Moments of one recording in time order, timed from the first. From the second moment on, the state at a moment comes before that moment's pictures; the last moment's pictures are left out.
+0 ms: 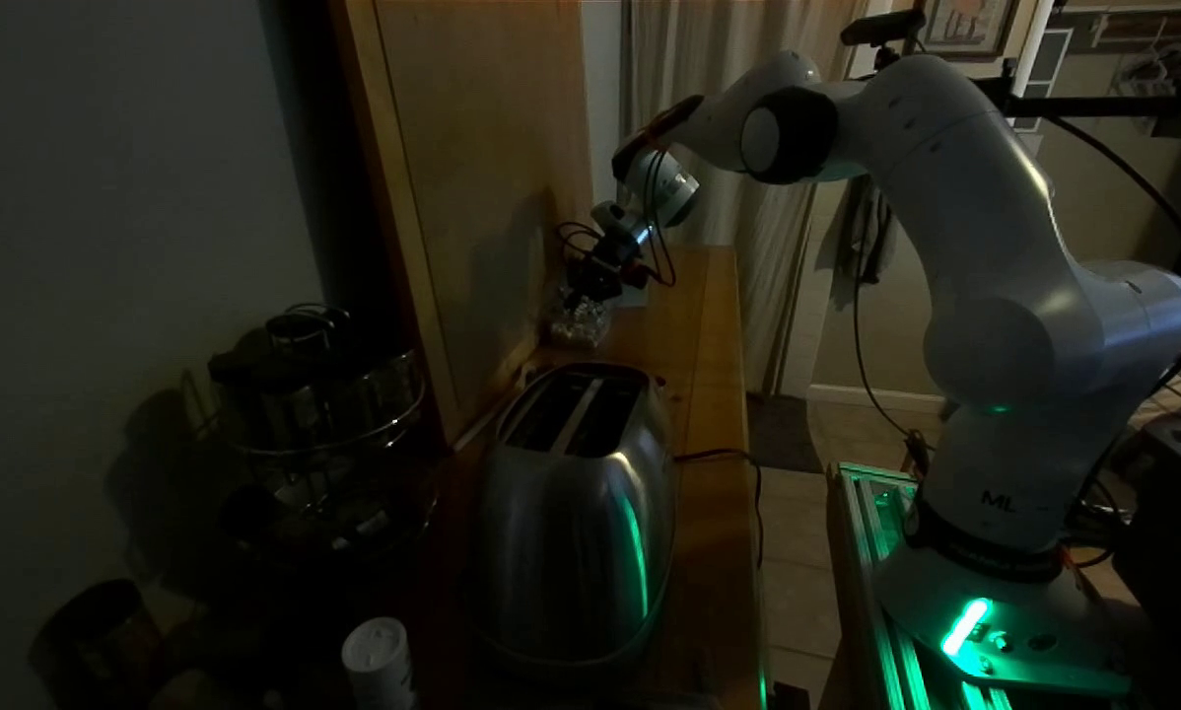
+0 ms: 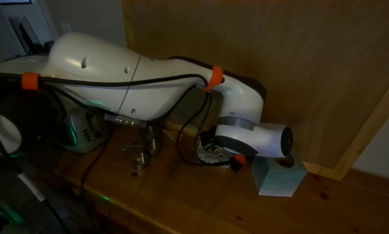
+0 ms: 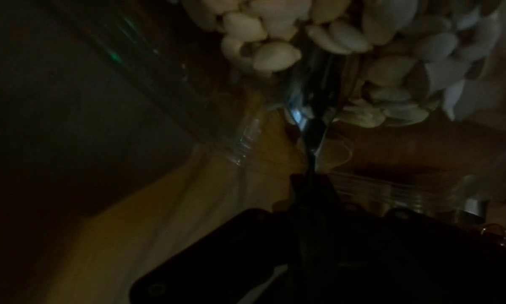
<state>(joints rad) -0.84 0.85 -0.08 -1.22 0.90 1.52 -2.57</state>
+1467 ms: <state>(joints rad) -0.76 0.83 -0.15 -1.25 0.88 1.65 -2.46</state>
